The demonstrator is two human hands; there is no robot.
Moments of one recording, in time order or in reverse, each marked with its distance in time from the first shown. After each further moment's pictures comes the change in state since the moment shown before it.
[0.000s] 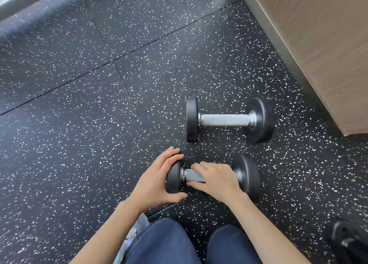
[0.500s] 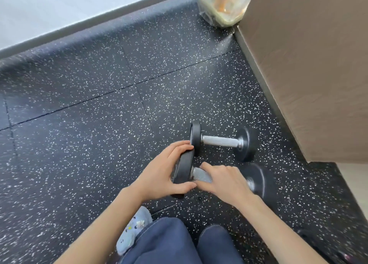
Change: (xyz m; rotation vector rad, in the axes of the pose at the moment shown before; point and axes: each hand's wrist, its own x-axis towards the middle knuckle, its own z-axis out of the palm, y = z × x) left_hand 0.001 0.092 -0.113 -0.136 0.038 0.073; right_hand -0.004 -0.040 -0.162 -0.017 -0.200 0.033
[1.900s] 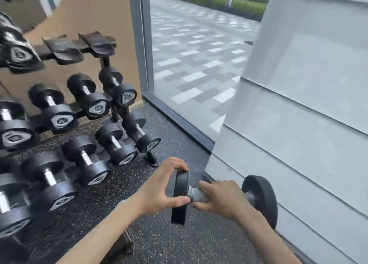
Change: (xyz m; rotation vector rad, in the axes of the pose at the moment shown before) left_hand -0.556 0.428 -0.556 0.067 1.224 -0.353; right_hand -0.162 -0.725 -0.584 -0.652 -0.027 -1.211
